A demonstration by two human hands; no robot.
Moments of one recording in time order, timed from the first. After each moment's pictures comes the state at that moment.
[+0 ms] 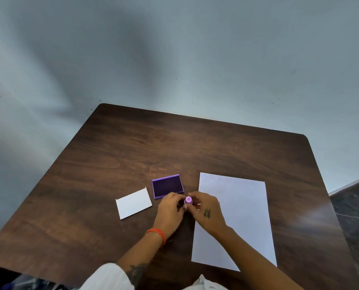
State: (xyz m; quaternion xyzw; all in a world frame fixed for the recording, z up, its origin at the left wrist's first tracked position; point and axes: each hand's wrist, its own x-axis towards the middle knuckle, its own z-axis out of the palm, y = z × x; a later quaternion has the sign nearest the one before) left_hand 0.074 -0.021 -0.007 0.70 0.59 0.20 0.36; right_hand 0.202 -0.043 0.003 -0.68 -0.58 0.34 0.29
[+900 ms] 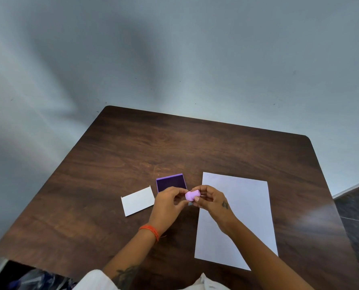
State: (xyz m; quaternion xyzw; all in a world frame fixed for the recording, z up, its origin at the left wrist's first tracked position) left_hand 0.058 -0.023 0.019 0.70 0.56 0.28 0.36; right_hand 0.211 -0.045 0.023 -0.64 -0.46 0.49 0.38
